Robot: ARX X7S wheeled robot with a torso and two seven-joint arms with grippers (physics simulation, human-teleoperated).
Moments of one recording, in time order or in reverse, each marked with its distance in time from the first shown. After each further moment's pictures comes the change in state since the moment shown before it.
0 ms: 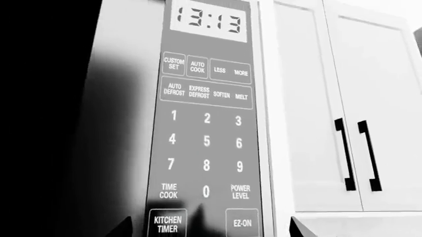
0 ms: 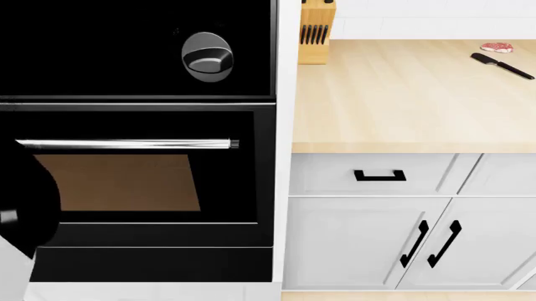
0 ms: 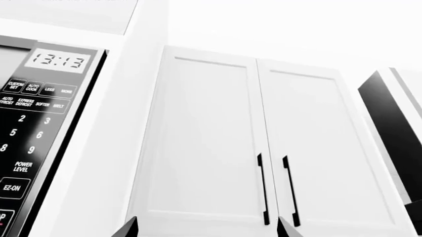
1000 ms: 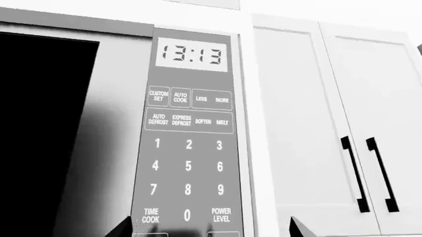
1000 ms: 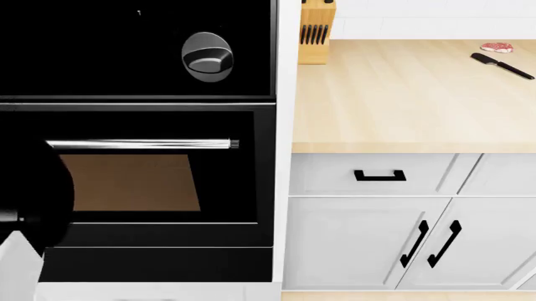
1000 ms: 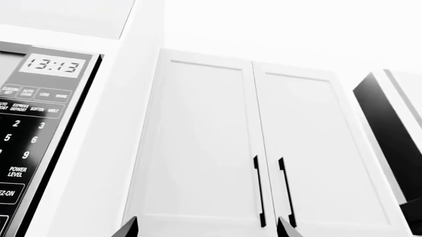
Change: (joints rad) left arm -0.025 0.060 0.171 0.073 0.094 0.087 -0.125; right arm -0.075 0.043 0.049 -0.002 -0.003 -0.064 0.001
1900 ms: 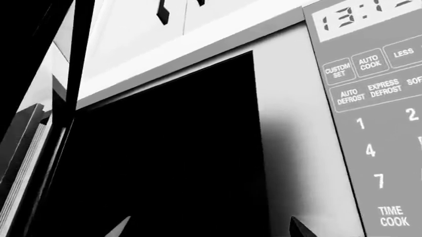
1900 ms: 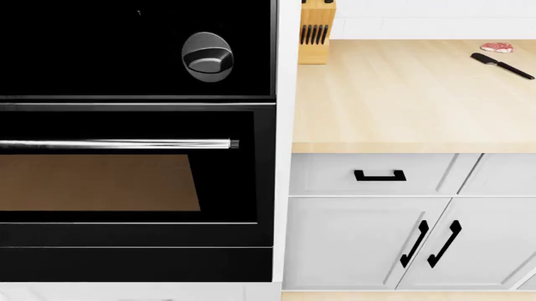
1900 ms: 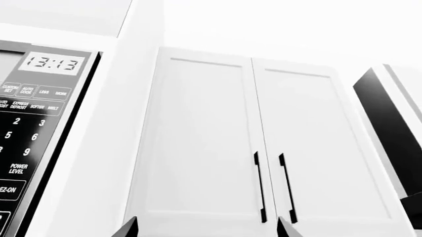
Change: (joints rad) left arm 0.033 -0.299 0.235 -0.013 0.415 0.009 -0.024; right arm -0.072 0.003 0.015 -0.002 -0.032 -0.045 -0.005
